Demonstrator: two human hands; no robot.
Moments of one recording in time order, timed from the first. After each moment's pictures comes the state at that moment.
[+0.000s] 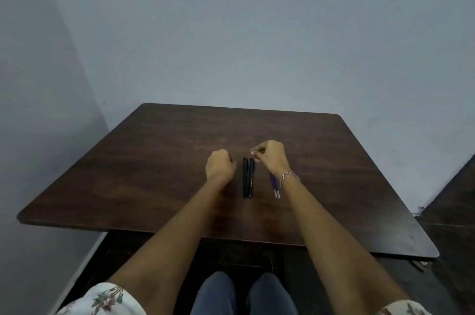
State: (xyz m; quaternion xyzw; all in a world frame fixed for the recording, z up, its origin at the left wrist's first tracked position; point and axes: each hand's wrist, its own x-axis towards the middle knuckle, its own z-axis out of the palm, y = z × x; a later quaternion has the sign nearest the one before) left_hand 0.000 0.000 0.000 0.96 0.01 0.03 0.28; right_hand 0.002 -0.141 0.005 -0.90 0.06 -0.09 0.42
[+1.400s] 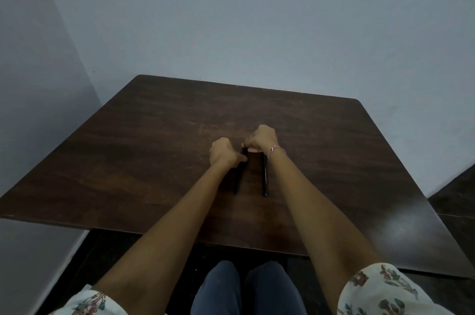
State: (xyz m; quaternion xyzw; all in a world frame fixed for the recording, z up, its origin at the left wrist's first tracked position) left_hand 0.050 0.013 -0.019 0.91 0.08 -0.11 0.40; right_hand 0.094 -0.098 -0.016 -0.86 0.22 0.08 0.45
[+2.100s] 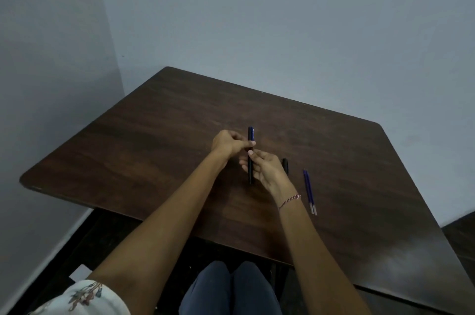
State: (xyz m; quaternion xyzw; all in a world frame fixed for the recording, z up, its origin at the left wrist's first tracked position) left_hand 0.076 0.072 -0.021 0.78 0.08 -0.08 0.61; right_hand 0.025 -0.046 -0.029 -0.61 0.14 0.11 0.77
